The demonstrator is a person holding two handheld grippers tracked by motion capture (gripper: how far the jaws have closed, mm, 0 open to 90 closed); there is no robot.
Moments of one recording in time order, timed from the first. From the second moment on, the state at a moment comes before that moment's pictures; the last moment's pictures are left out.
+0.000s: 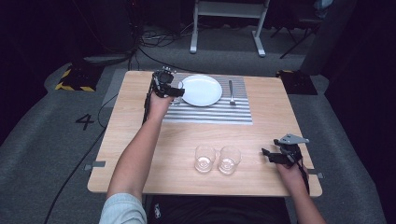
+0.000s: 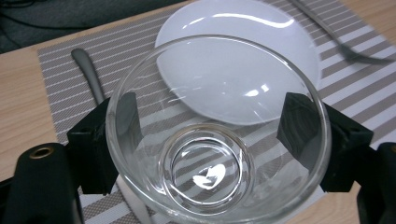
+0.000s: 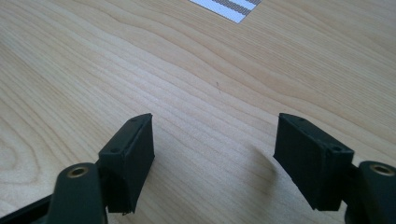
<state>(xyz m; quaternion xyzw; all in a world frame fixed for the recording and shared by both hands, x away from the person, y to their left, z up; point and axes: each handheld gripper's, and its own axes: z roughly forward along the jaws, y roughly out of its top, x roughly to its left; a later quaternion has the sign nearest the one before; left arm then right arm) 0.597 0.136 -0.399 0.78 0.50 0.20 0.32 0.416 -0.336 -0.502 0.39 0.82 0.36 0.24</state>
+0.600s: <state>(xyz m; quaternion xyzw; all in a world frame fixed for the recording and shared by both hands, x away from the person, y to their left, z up) 0.617 0.136 -0.431 0.79 0.52 0.17 0.29 0.415 -0.335 -0.502 0.39 0.81 0.36 0.24</state>
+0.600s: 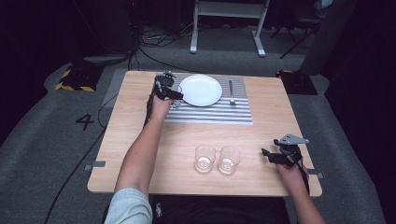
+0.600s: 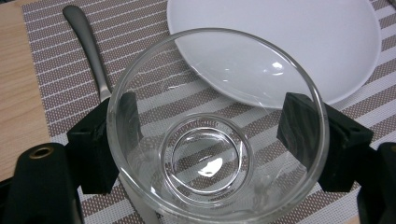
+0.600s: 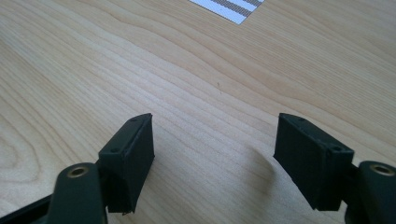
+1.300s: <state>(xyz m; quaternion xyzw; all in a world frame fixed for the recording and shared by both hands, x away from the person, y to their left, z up) 0.615 0.134 -0.439 0.80 0.51 0.16 0.28 0.414 -0.335 -0.502 0.39 0.82 0.36 0.24</state>
